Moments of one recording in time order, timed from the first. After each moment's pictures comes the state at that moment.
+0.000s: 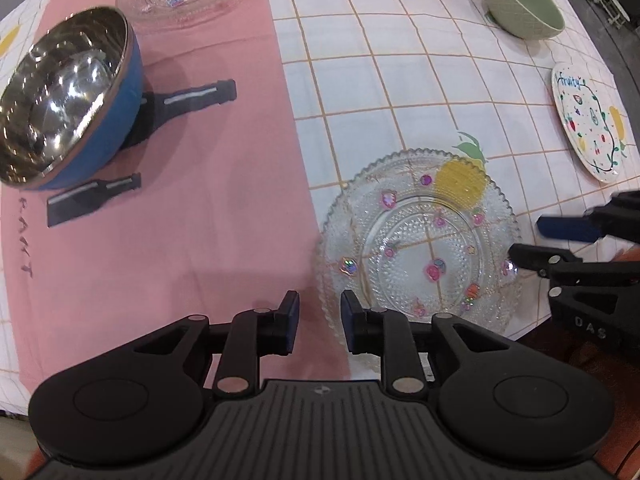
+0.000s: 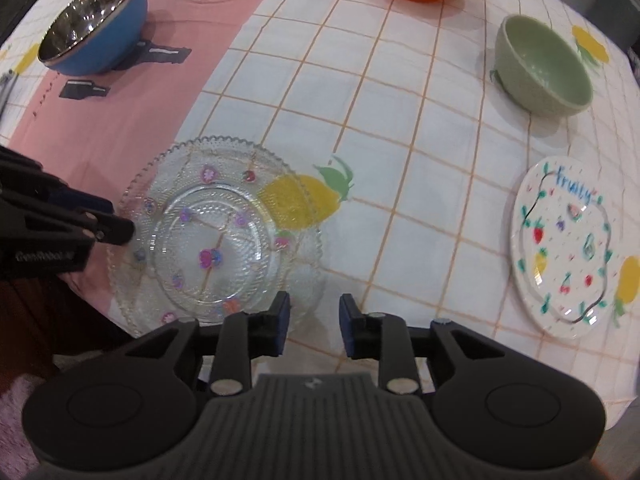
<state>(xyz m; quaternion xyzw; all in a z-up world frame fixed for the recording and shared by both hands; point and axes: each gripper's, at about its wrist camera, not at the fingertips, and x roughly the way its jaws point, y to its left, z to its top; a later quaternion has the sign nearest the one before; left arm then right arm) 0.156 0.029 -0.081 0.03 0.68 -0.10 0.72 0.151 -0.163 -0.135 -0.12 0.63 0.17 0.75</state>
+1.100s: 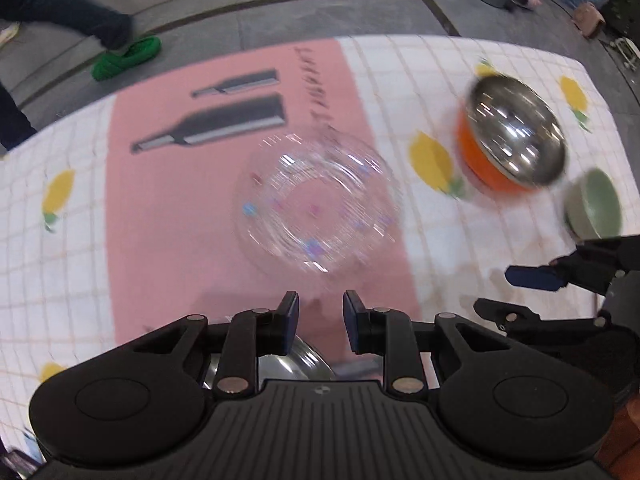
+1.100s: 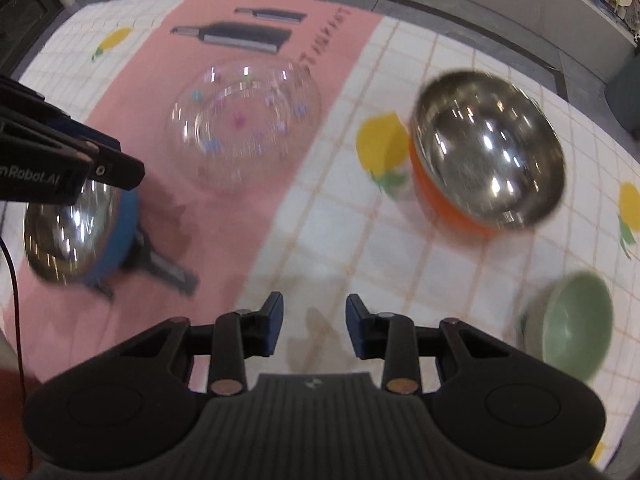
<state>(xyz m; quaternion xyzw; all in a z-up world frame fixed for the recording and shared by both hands) 0.352 0.111 -0.012 0.05 0.63 -0.07 0.77 0.326 -0.070 -0.097 -0.11 0.60 0.20 0.76</state>
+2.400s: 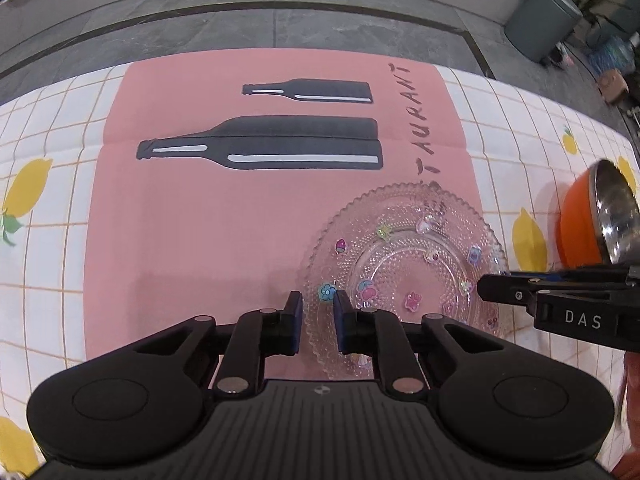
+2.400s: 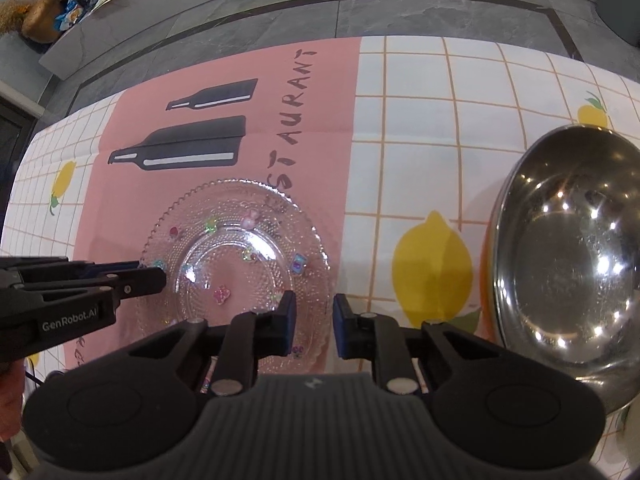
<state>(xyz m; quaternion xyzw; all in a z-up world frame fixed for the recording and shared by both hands) 0.409 0.177 -0.088 -0.05 0.61 -0.05 0.79 0.441 -0.040 -0.148 0.07 0.62 0.15 0.77</state>
